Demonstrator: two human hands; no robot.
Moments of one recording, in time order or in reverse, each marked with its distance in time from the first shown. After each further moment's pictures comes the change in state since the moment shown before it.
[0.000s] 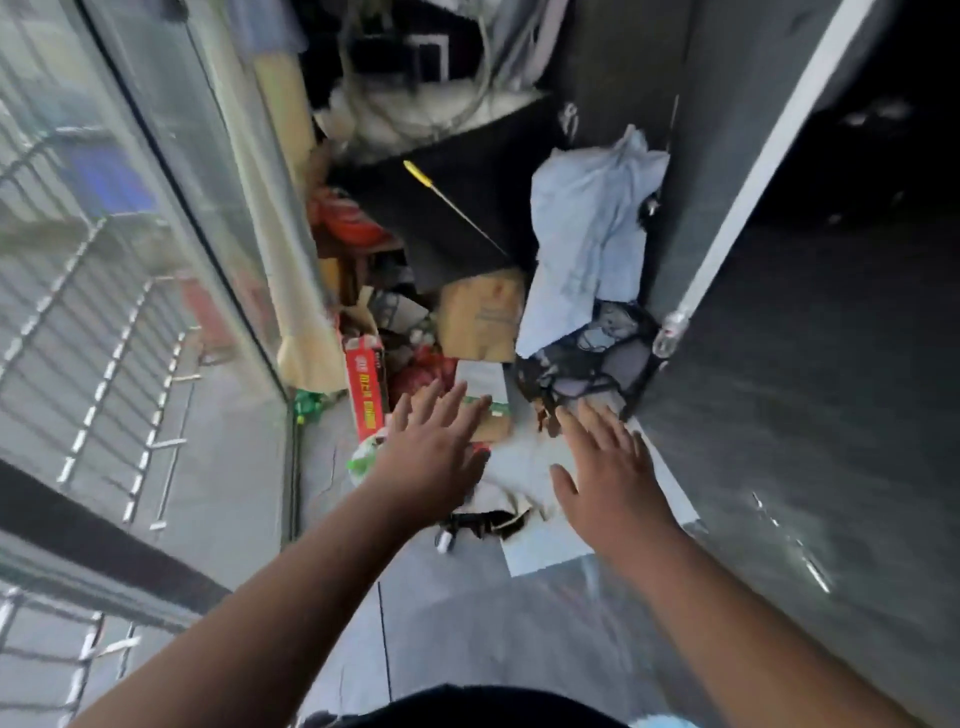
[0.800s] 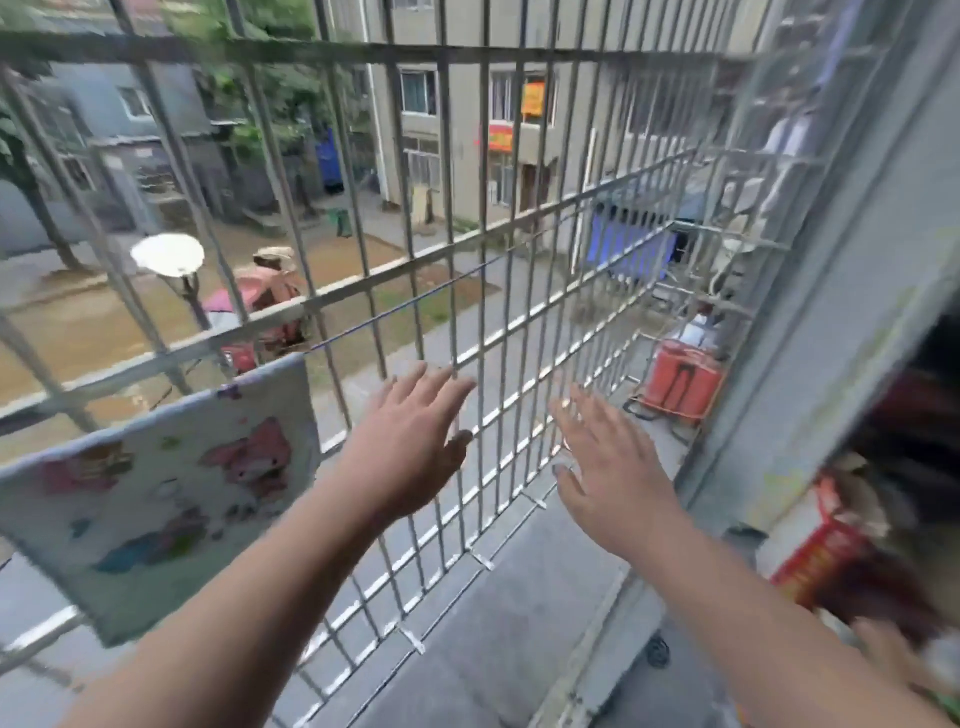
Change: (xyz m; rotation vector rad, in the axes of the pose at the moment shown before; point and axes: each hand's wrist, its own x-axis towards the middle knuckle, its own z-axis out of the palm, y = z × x) left_hand -0.565 -0.372 -0.240 0.263 0.301 -0.962; right_hand -0.072 -0.690 0.011 0.129 -0.010 -1.123
